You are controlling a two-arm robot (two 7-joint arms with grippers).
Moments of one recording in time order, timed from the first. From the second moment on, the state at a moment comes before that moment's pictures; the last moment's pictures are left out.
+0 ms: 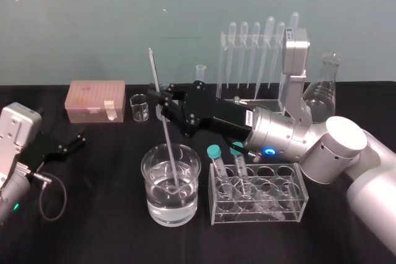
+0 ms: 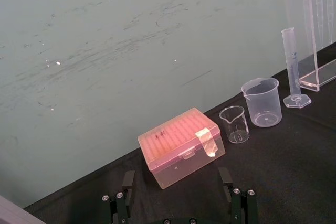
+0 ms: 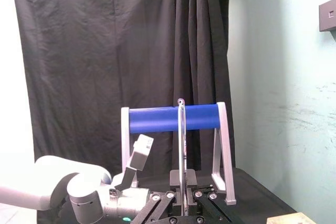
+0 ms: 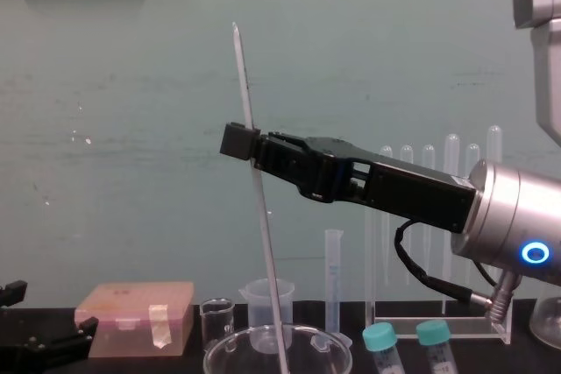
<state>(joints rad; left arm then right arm) -0.20 0.60 0.45 -1.41 -0.25 -0.12 0.03 0.56 0.35 -0.63 -1.25 0.78 -0.17 0.95</state>
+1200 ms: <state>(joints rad) -0.20 0.60 0.45 -1.41 -0.25 -0.12 0.03 0.55 0.35 -0.63 -1.26 0.79 -0.16 0.94</state>
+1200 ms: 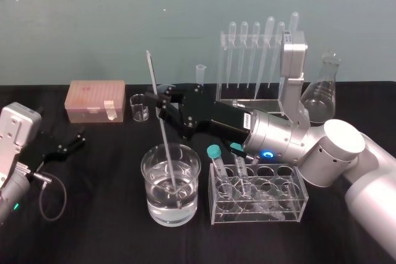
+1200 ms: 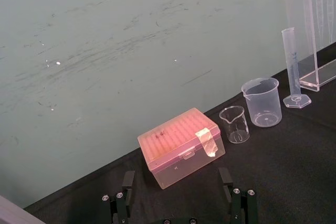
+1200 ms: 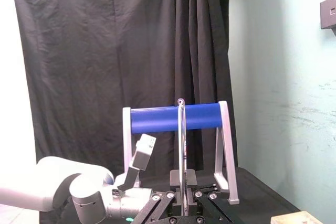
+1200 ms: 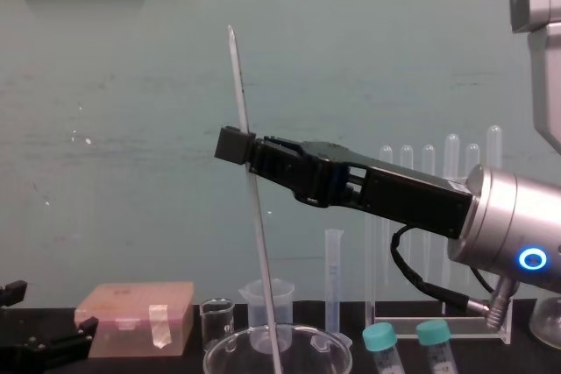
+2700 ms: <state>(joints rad) -0.20 0.60 0.45 -1.41 -0.25 -0.12 0.03 0.55 0.35 -0.63 -1.25 0.79 -0.17 0.95</state>
